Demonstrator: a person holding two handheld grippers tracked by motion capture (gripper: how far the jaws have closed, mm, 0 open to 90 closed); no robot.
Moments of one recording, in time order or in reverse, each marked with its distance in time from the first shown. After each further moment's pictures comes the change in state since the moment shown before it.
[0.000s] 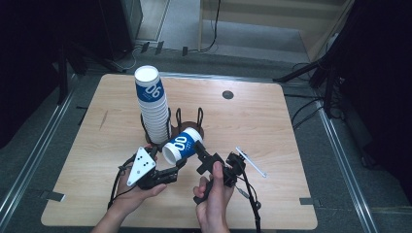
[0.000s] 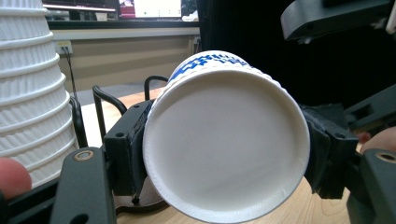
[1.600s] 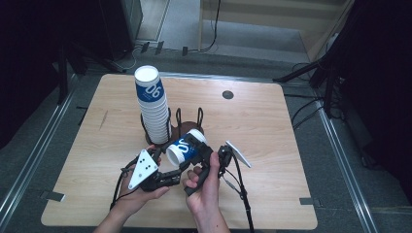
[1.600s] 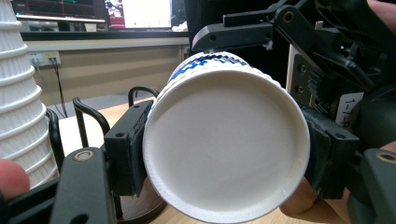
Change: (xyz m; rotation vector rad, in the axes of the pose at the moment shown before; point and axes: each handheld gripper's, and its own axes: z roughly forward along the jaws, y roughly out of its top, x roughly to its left) left arm -0.007 0.000 0.001 -0.037 -0.044 0.002; right arm -0.015 -0.004 0.044 0.195 0.220 0.338
